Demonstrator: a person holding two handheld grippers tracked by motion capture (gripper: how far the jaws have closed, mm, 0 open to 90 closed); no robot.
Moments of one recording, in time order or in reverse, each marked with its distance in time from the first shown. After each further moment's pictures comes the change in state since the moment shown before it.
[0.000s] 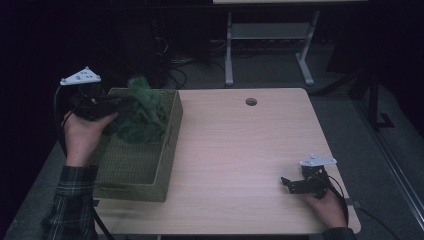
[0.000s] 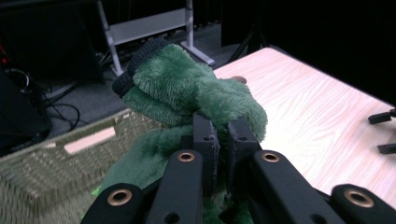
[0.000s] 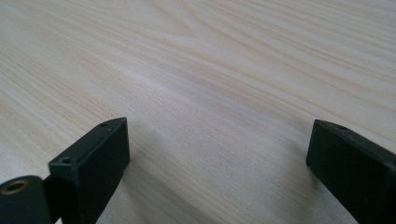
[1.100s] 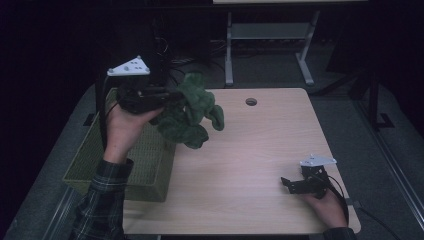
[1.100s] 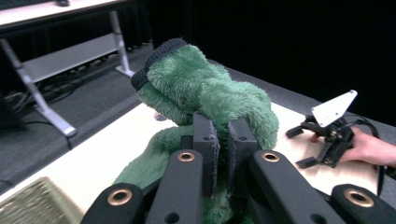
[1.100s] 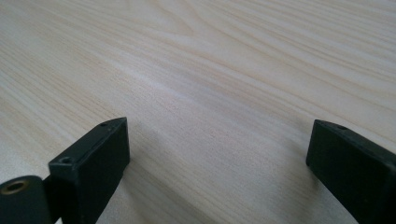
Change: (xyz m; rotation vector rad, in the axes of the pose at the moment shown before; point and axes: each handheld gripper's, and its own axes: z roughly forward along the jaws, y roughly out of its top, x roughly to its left) left arm -0.086 0.047 0.052 -0.046 -0.267 0.112; right arm 0.000 0.000 0.000 0.001 0.003 -0.005
